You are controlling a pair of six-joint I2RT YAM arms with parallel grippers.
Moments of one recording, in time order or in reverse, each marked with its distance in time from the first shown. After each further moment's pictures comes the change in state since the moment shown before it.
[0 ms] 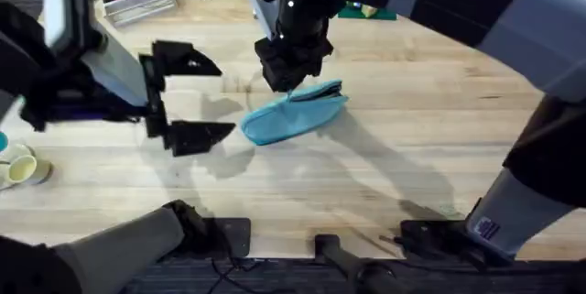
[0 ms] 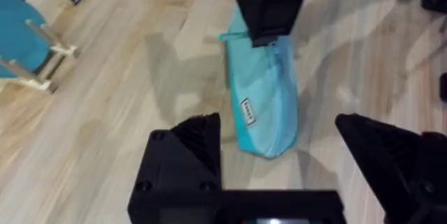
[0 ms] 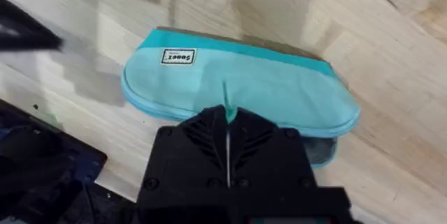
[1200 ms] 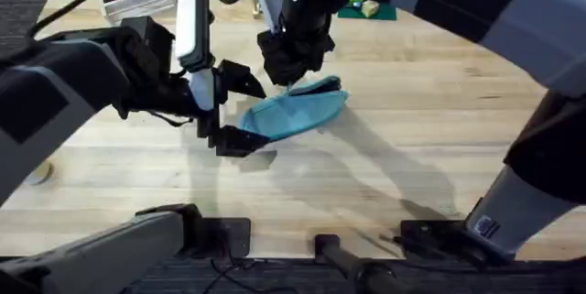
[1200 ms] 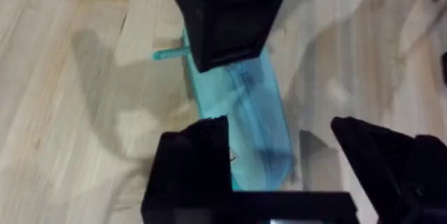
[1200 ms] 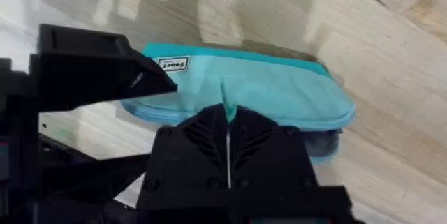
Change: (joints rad) left arm -0.397 0.000 -0.141 0.428 -0.131 -0.416; right arm -0.017 0.000 0.000 0.030 0.003 0.034
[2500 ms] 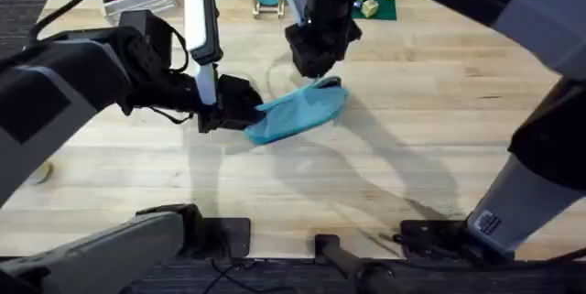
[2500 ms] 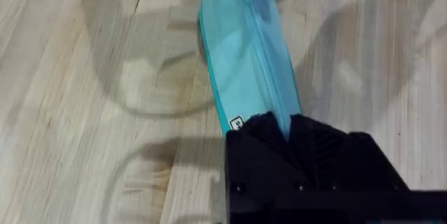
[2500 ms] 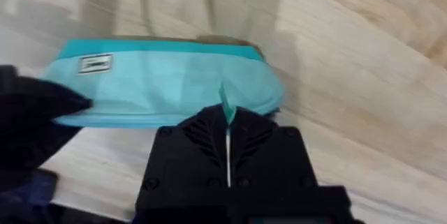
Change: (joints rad) left arm -0.008 -0.001 0.000 0.081 -0.051 -0.099; right arm -0.089 0.000 0.000 -0.100 0.107 -0.058
